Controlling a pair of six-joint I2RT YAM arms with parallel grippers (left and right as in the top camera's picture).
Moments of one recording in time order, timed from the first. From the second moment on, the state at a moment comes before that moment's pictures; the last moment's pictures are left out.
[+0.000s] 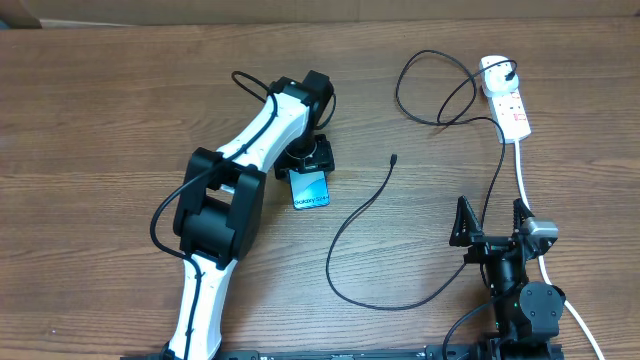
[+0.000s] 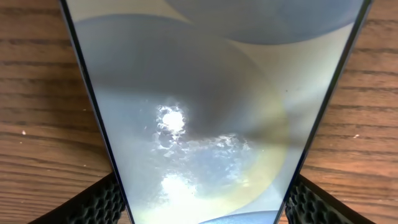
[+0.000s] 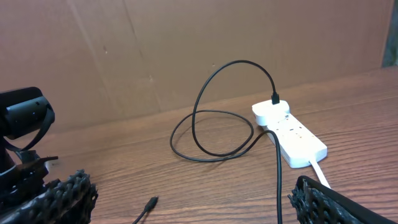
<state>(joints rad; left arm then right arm) -0.43 2.32 1.83 -1.17 0.10 -0.60 0.00 0.01 0.02 -0.03 -0.03 0.23</state>
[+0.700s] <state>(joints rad) -0.40 2.35 1.96 -1.30 0.21 -0.59 0.00 0.01 0.02 -0.04 -0.03 0.23</state>
